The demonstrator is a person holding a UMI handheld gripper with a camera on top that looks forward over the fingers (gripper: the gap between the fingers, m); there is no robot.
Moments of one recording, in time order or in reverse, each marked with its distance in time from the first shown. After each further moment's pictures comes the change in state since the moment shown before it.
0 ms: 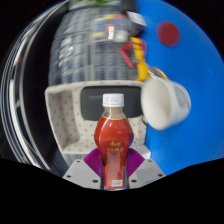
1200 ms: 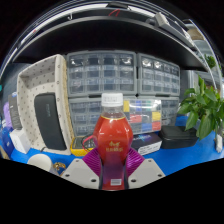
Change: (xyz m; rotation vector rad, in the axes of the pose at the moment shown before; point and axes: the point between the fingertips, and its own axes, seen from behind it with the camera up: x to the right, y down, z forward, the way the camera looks) arm 0.046 -0.310 -0.052 0.260 0.377 -1.527
